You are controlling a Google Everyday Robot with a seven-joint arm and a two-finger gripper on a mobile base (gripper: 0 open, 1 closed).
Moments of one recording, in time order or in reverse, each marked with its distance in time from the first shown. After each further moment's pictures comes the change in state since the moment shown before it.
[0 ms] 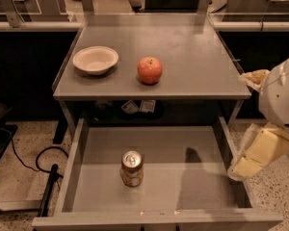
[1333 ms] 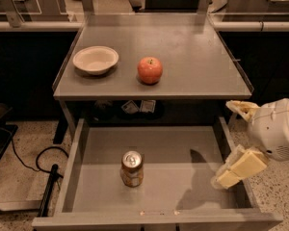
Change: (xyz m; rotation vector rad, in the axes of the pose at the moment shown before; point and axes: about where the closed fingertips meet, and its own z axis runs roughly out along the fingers) arm 0.021 0.007 0.077 -0.055 -0.285 0.098
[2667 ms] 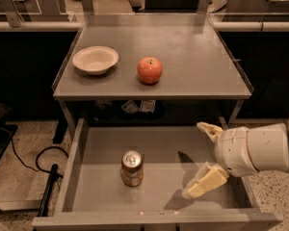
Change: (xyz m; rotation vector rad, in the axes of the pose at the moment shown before) arm 0.019 0.018 0.091 -0.083 -0.138 0.033
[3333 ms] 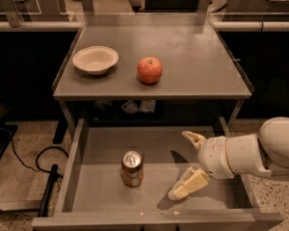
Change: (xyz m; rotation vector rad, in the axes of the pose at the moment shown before) arm 0.018 0.001 0.063 -0.073 -0.087 0.026
